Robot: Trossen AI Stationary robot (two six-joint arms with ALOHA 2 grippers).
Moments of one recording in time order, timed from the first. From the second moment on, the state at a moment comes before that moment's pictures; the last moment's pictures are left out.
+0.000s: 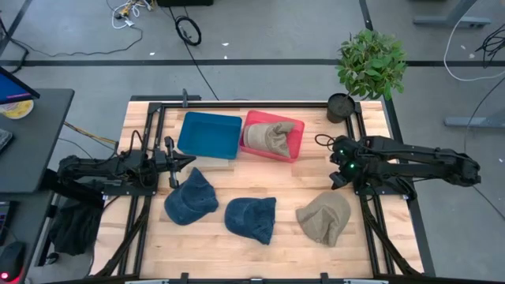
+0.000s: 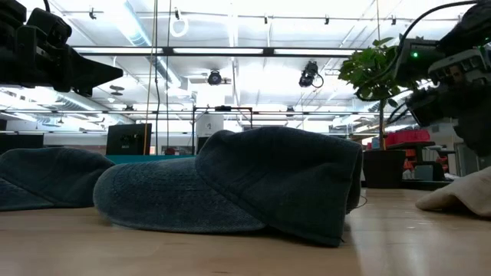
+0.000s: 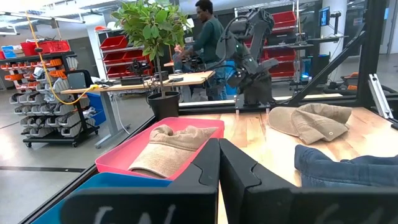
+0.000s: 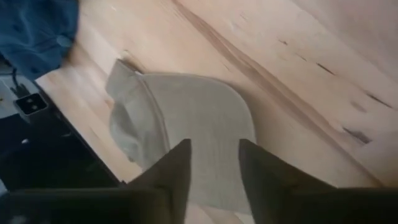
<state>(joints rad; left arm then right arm) -0.06 0.01 0.01 0.08 -0.29 0.12 -0.35 0.72 0.42 -0.99 -0.58 0.67</state>
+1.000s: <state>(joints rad) -0.06 0.01 0.01 0.08 -0.29 0.12 -0.22 0.89 0.34 -0.84 -0.59 0.82</state>
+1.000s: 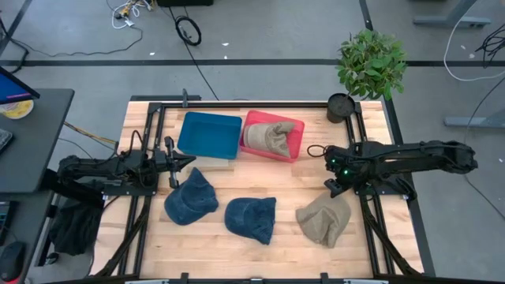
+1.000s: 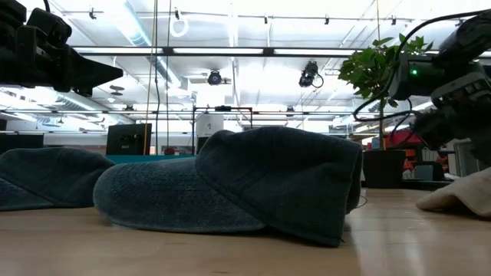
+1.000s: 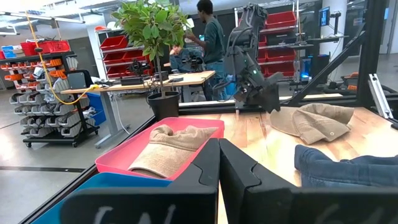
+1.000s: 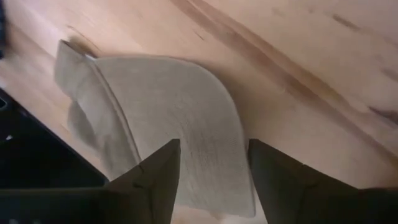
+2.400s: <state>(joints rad) -0.06 0.01 0.01 0.08 -0.29 0.12 -0.12 0.92 0.23 0.39 -0.86 1.27</state>
